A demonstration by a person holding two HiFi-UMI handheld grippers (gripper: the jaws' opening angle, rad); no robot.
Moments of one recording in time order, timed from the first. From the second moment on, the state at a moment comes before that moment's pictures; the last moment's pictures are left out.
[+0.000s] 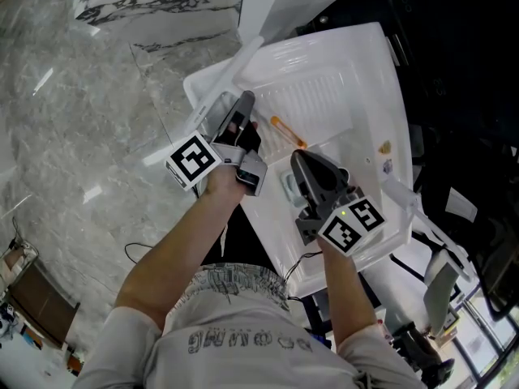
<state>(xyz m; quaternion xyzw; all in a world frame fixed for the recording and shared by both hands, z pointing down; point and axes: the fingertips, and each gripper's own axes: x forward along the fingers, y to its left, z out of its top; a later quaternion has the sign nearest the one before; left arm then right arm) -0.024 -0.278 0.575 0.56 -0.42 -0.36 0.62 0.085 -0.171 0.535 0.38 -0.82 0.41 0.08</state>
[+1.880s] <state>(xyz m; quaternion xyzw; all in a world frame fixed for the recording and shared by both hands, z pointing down) -0.028 -0.211 0.507 0.70 -0.38 -0.18 0.57 0.069 -0.163 0.478 0.40 -0.84 0.36 0.06</state>
